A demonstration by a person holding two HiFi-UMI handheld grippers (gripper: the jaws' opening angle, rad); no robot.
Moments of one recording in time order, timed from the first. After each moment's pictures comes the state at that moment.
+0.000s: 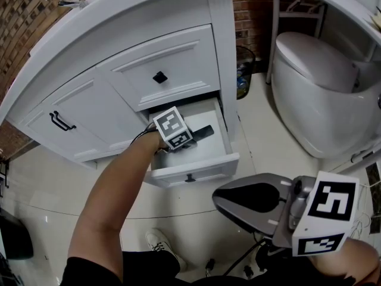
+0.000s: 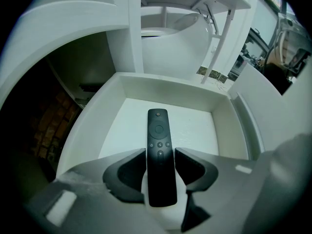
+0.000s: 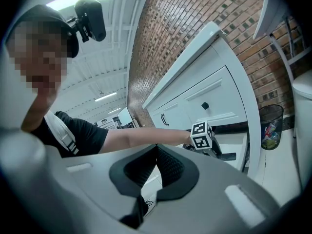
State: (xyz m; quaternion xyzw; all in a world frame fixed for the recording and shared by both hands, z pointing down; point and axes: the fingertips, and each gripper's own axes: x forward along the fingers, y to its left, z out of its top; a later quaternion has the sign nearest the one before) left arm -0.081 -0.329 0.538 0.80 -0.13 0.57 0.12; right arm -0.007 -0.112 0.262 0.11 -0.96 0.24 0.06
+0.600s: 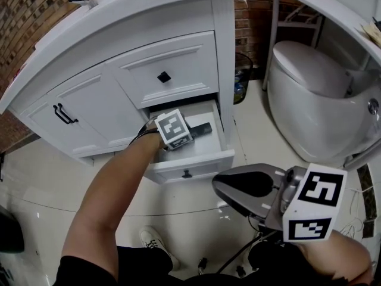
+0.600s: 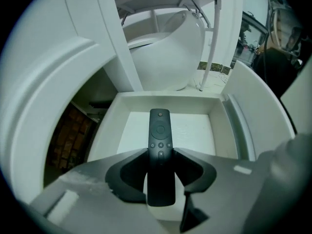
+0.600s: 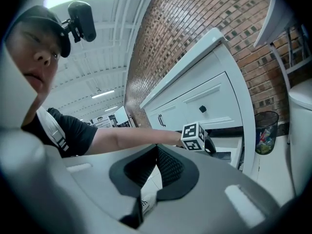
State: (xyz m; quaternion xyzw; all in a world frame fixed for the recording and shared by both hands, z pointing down) left arm -0.073 -0.333 0.507 0.81 -0.17 0.57 0.03; right arm -0.002 -0.116 0.264 0.14 -0.96 0.22 0.06
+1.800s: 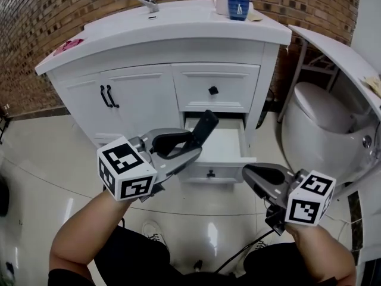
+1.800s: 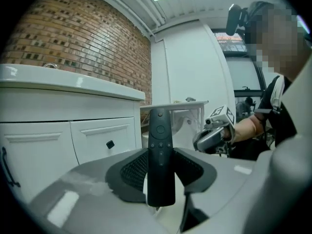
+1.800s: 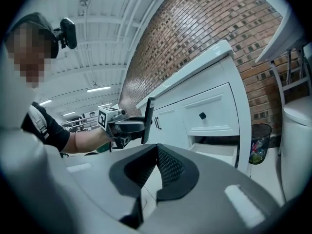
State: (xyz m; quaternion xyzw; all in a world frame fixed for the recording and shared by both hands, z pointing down) left arm -0.121 -0.132 0.228 0.94 -0.33 0.12 0.02; right arm -0.018 -0.104 0.256 0.19 -0.96 0.17 0.07
